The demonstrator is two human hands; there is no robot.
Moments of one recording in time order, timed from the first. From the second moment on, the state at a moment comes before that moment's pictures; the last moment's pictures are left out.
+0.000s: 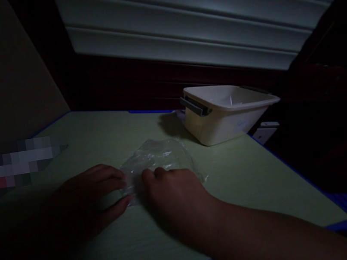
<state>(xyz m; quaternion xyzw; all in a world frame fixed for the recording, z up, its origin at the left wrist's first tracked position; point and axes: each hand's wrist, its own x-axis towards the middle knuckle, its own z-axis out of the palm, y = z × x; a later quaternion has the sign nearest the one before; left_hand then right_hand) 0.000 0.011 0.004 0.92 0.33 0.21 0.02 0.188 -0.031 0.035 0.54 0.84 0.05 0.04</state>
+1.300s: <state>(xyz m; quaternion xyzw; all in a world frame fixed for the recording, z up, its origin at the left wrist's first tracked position) -0.002 0.010 0.005 0.92 0.34 0.20 0.00 0.204 -0.033 0.053 0.57 0.80 0.04 0.19</state>
